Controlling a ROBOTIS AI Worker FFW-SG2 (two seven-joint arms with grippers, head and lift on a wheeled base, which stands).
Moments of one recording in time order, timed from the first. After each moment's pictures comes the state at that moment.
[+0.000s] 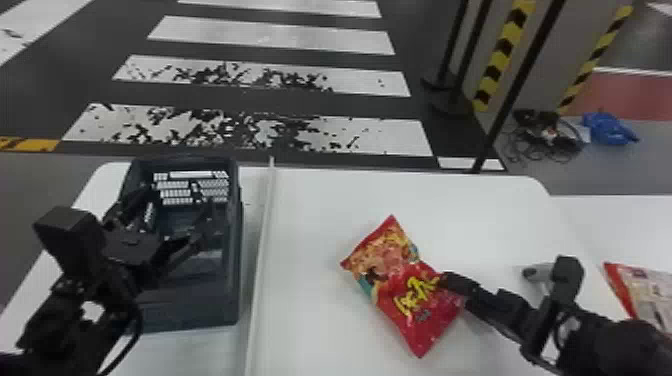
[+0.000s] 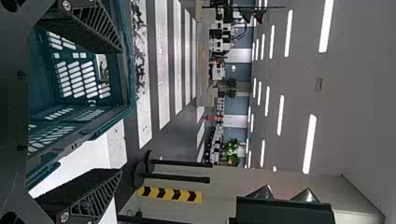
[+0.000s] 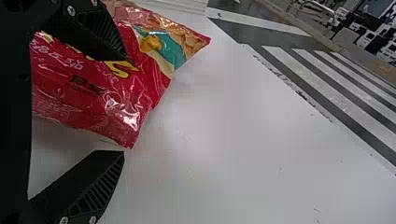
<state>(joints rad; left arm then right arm) 0.26 0.25 -0.05 -1.88 0.24 0.08 -0.14 -0.04 -0.05 -0.55 -1.52 -0.38 1.13 0.52</state>
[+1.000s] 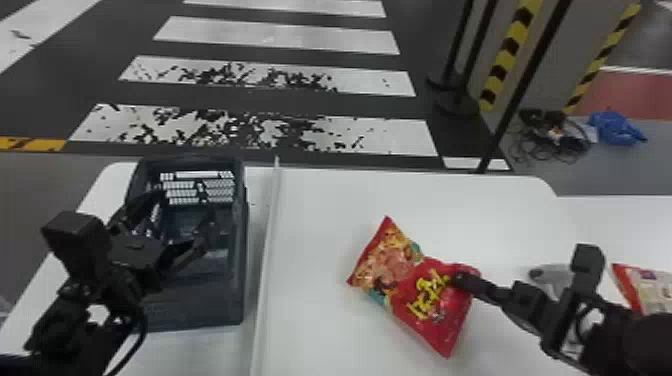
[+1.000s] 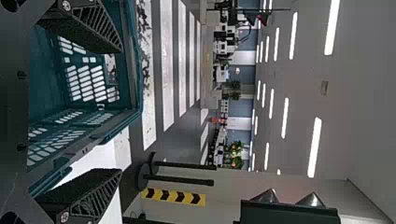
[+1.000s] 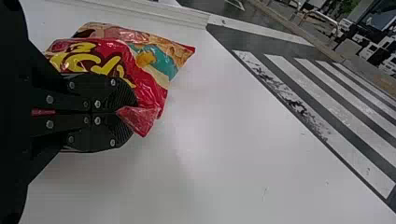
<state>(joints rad) 0.26 0.25 -0.05 -1.87 0.25 0.08 -0.13 -0.02 -0.05 -0.55 -1.67 -0.38 1.21 0.53</state>
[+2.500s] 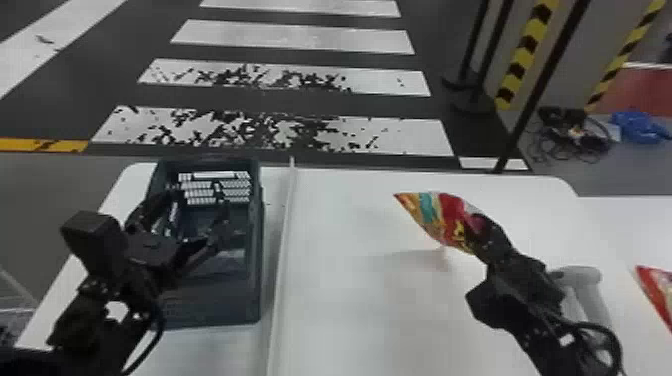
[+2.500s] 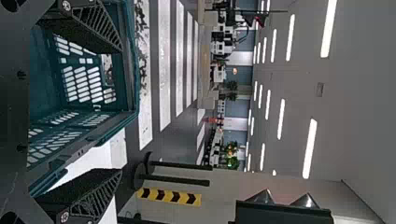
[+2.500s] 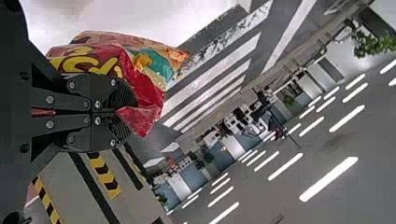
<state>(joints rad) 0.27 0.26 -0.04 -1.86 0.27 0.06 -0.13 0.37 0.00 -0.15 -1.89 0.90 -0.14 0.21</state>
